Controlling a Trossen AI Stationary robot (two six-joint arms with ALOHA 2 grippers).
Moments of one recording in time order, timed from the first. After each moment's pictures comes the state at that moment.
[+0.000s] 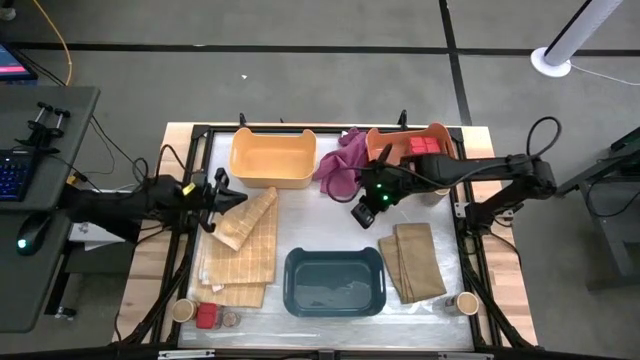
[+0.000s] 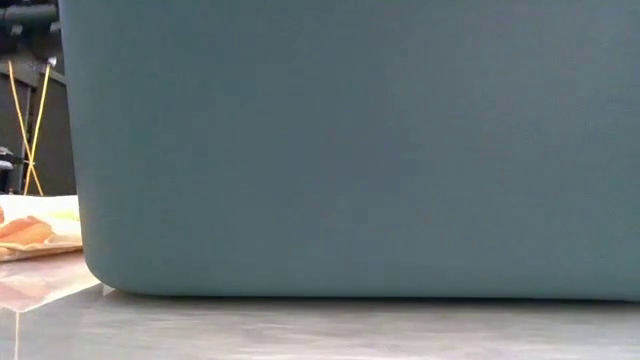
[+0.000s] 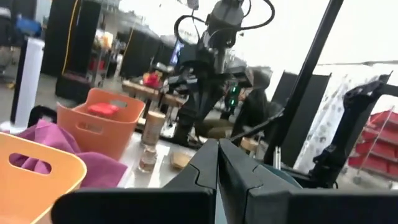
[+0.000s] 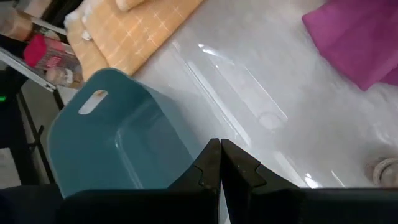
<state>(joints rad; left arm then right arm) -0.01 0.18 0.19 0.12 -0.04 -0.30 0.01 1.46 1.36 -0.85 -0.08 0.74</state>
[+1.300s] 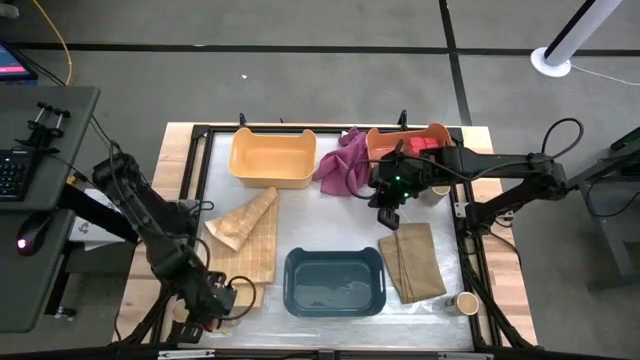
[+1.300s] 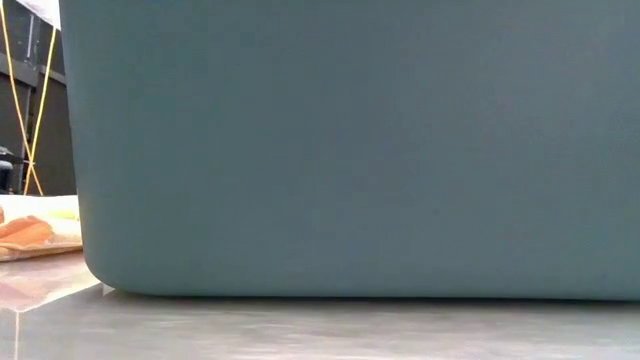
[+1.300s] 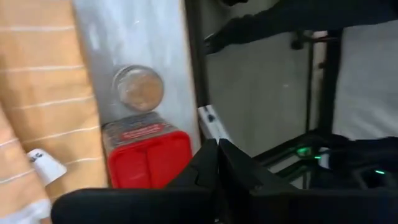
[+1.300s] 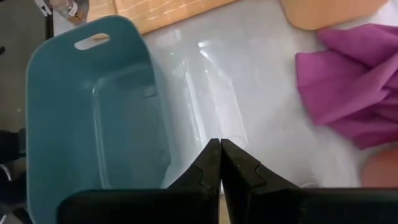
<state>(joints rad) -0.89 1.42 1.09 -0.80 0.28 -0.84 -0.01 1.35 1.36 -0.96 -0.09 0.29</state>
